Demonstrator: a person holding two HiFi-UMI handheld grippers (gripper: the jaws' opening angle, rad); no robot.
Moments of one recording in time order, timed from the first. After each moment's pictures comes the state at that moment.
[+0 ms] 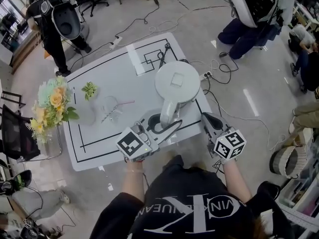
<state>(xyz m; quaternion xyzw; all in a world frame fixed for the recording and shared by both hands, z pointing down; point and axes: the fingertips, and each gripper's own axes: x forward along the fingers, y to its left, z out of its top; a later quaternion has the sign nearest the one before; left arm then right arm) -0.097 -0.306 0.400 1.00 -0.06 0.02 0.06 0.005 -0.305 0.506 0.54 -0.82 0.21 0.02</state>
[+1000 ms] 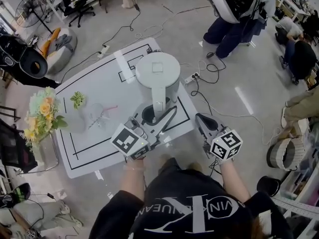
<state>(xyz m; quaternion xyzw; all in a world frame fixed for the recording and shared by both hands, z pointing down) -0.046 -0.319 0.354 0.99 -0.11 -0.05 0.06 0.042 -0.278 0.486 0.55 -0.81 0.19 0.00</state>
